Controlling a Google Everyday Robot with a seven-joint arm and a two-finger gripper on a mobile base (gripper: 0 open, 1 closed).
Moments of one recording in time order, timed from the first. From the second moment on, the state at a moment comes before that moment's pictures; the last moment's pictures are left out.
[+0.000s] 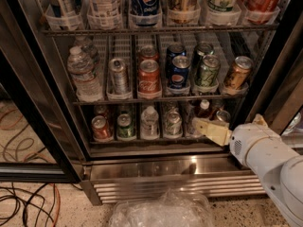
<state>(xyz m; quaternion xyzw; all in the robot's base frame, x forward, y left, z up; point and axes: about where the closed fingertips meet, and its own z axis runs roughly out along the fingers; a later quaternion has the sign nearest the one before) 0.496 -0.211 0.817 -0.03 0.82 0.07 0.57</state>
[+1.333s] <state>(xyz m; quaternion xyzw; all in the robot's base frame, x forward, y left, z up) 0.538 -0.220 0.840 0.03 0.78 0.07 0.63</state>
